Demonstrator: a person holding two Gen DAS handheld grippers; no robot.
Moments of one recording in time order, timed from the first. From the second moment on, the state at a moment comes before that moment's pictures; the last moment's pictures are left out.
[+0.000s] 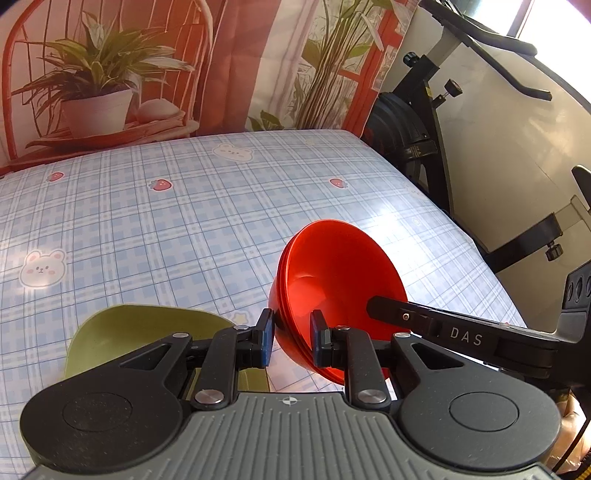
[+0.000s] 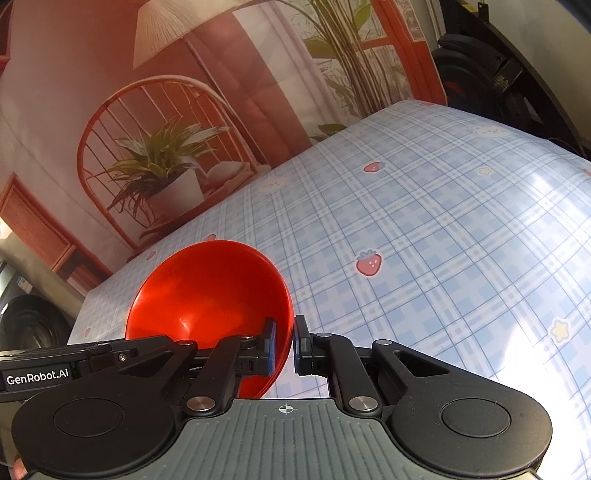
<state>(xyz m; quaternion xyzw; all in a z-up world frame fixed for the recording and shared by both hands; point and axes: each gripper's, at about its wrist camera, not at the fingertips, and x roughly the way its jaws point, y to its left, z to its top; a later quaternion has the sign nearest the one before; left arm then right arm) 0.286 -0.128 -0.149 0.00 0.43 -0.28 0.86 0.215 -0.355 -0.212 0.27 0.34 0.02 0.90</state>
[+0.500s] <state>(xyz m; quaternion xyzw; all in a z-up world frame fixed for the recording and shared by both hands) 0.295 -0.029 -0.099 -0.08 0.38 -0.23 0.89 0.280 -0.273 -0.132 0.21 0.31 0.12 0.92</state>
